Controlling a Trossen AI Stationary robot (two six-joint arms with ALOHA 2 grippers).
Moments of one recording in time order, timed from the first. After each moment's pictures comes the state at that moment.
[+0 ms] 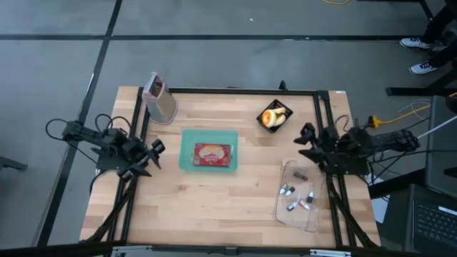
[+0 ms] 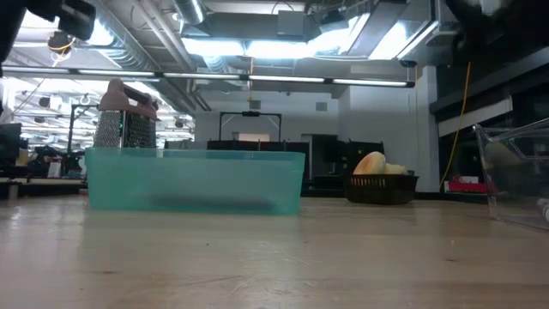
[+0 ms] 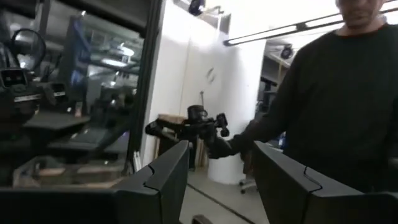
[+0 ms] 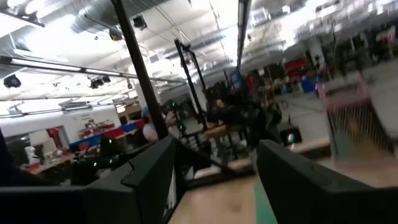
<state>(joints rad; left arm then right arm) -0.30 0.00 0.01 0.40 0.30 -0.28 0.20 0.19 0.13 0.39 0.04 0.33</state>
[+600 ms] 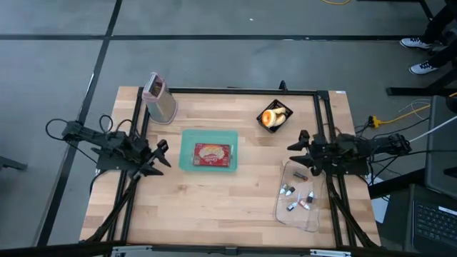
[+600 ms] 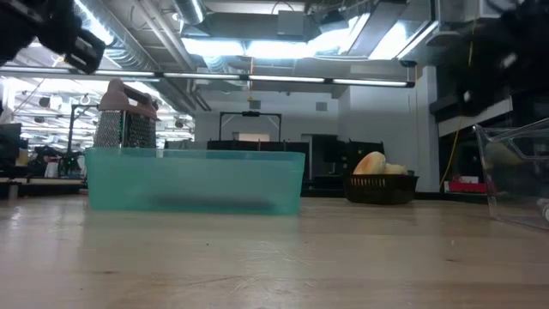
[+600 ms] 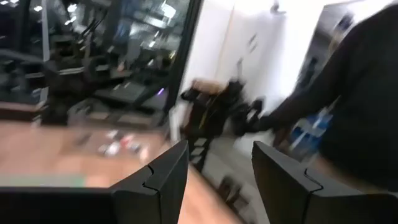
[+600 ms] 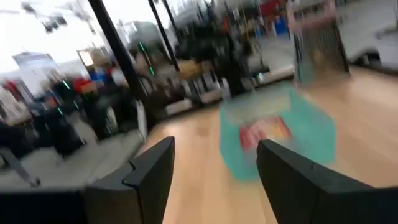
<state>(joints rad) -0.30 0.00 0.01 0.20 0.16 -0.31 0.20 0.00 0.02 0.05 0.07 0.37</state>
